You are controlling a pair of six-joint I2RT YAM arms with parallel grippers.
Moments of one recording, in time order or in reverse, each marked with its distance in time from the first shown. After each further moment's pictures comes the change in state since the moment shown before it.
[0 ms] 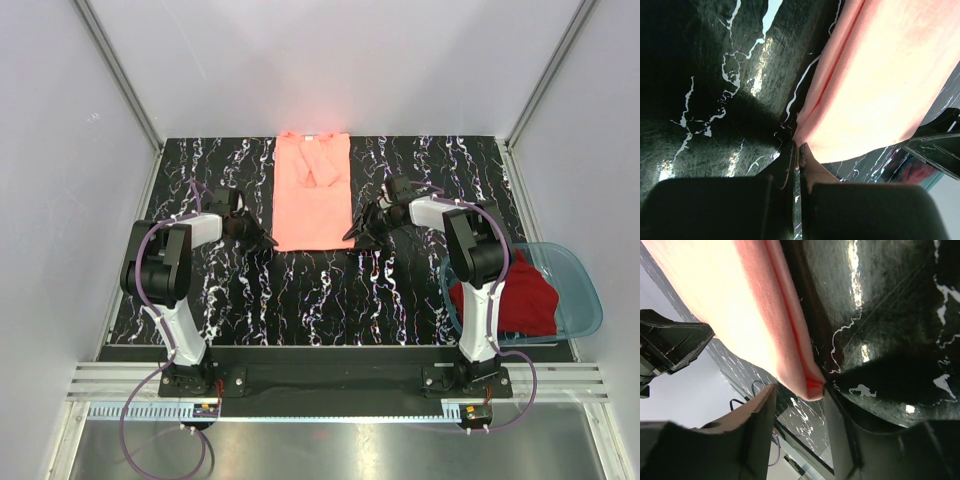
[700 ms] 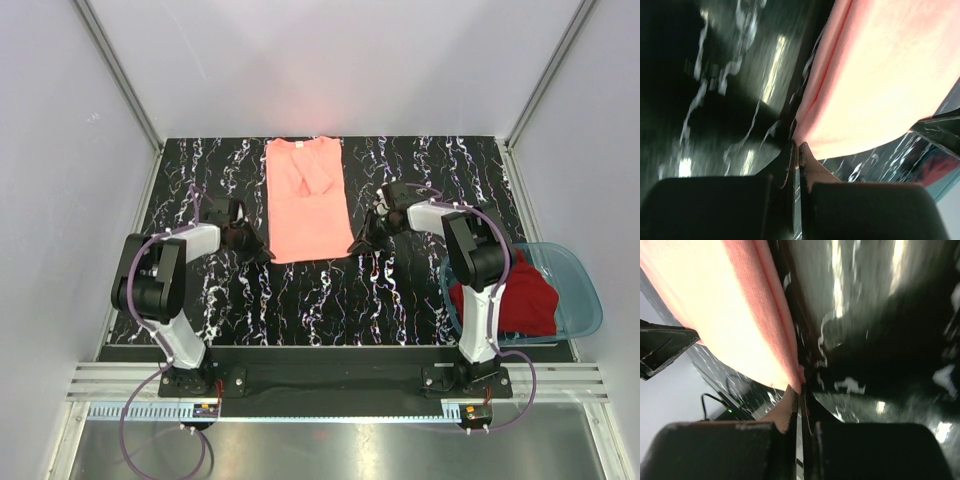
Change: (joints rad) left arm -0.016 -0.092 -0.084 -0.026 -0.037 0.052; right arm 0.014 -0.005 -0.027 0.003 0.026 -0.114
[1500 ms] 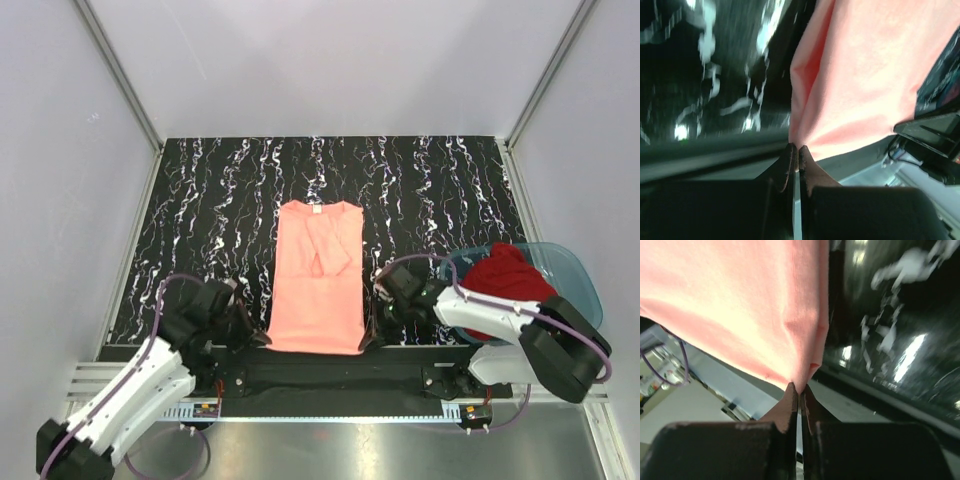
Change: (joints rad) left arm -0.345 -1.155 -0.596 -0.519 -0.071 -0.315; right arm 0.426 -0.795 -0.749 -0.095 0.124 0.219
